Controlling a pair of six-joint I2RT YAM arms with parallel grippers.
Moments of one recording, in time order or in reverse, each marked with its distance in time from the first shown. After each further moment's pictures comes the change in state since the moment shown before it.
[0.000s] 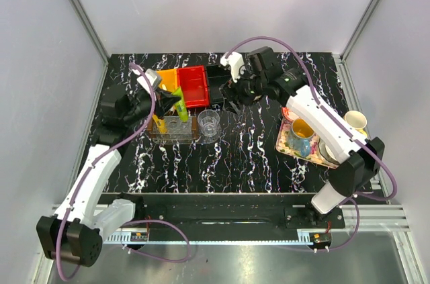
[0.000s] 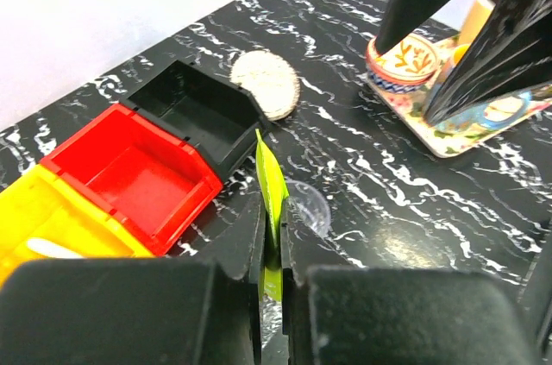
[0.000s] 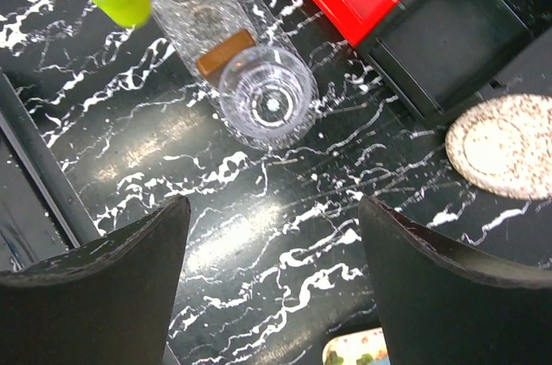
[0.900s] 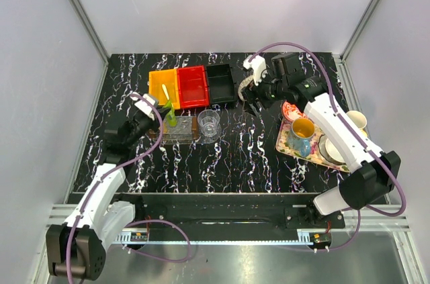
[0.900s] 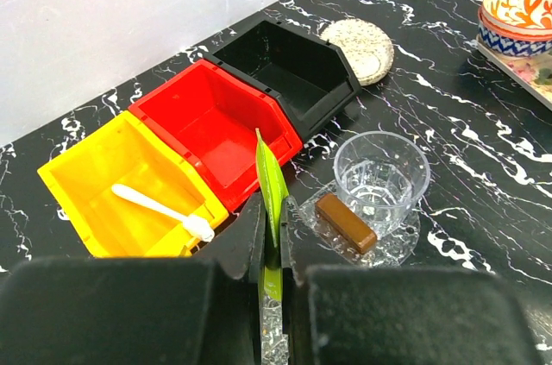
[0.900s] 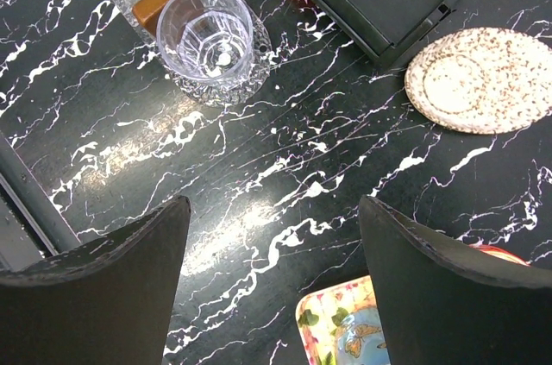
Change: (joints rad) left arm 0.073 -0.150 -0.409 0.326 -0.139 0.129; right arm -0.173 -0.156 -0.217 0.035 -0.035 -0.074
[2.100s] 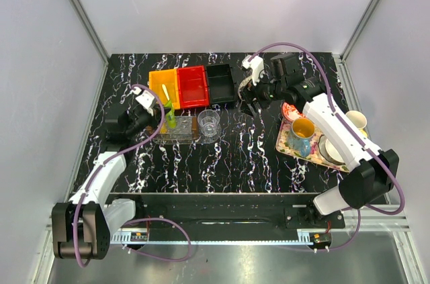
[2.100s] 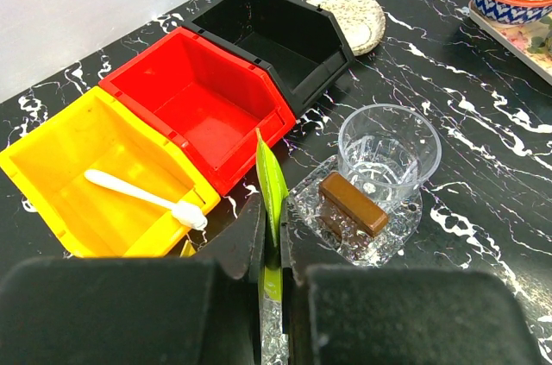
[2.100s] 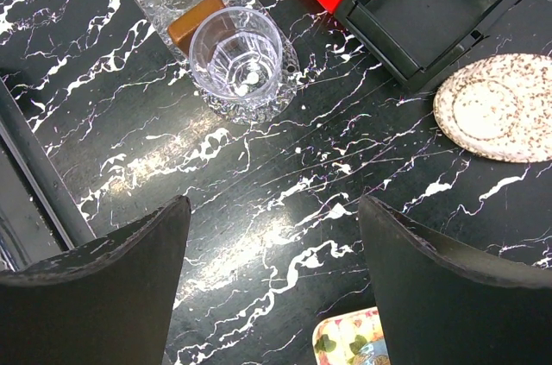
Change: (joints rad) left arm 0.091 0.170 0.043 0.026 0.149 0.026; right arm -0.001 0.007 -0.029 0.061 -0.093 0.030
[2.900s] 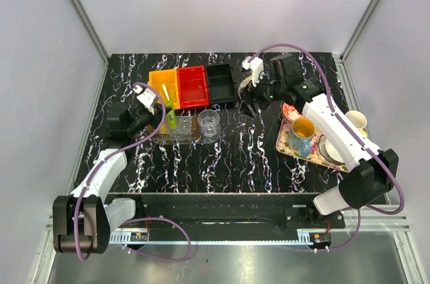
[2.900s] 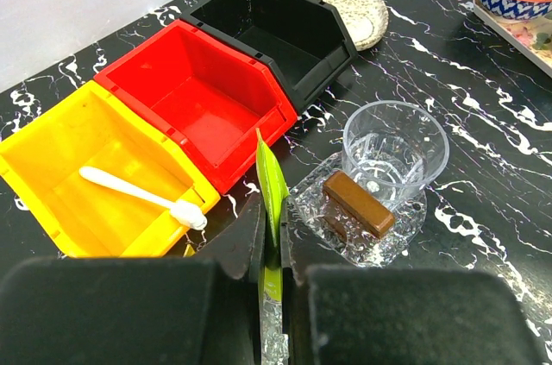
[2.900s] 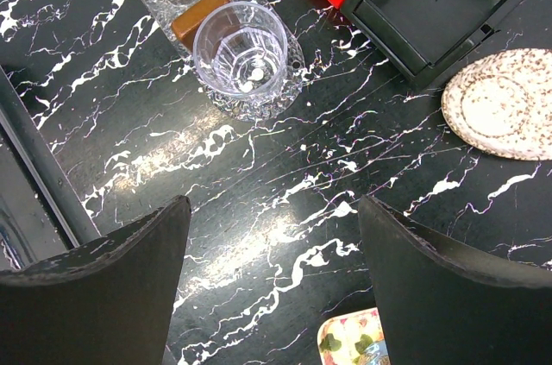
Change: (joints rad) left arm 0.000 0.050 0.005 0.027 0.003 0.000; right arm 0.000 0.000 -0.011 0.004 -0.008 0.005
